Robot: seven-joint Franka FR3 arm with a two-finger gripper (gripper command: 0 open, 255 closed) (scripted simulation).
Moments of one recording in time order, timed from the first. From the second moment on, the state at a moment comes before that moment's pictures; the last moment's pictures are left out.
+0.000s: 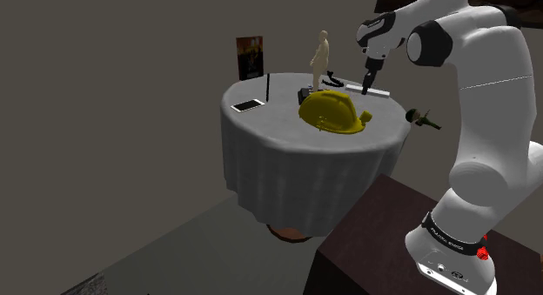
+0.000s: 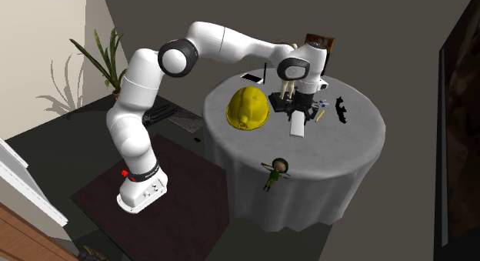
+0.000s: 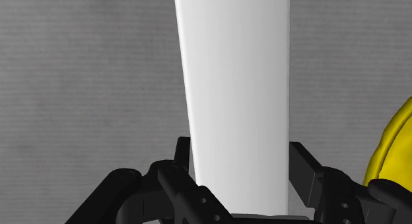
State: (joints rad) arm -0.34 0.57 -0.56 -1.42 0.31 1.88 -1.11
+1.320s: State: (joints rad) arm 0.02 0.33 -0.52 -1.70 0.19 1.98 -0.72
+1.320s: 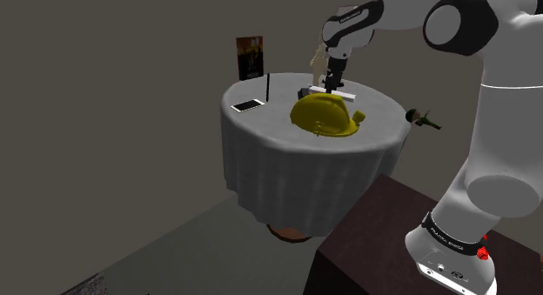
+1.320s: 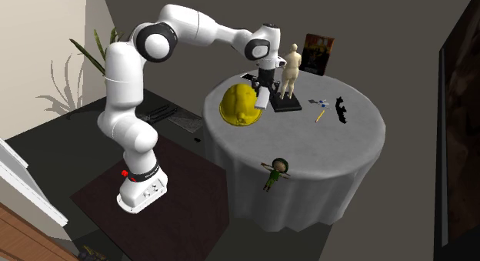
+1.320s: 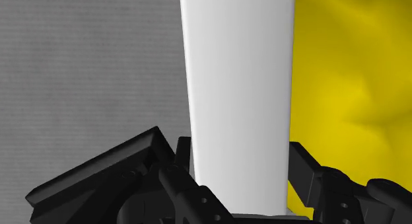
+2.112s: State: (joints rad) arm 0.19 0.33 -0.42 -1.69 0.16 1.98 -0.45
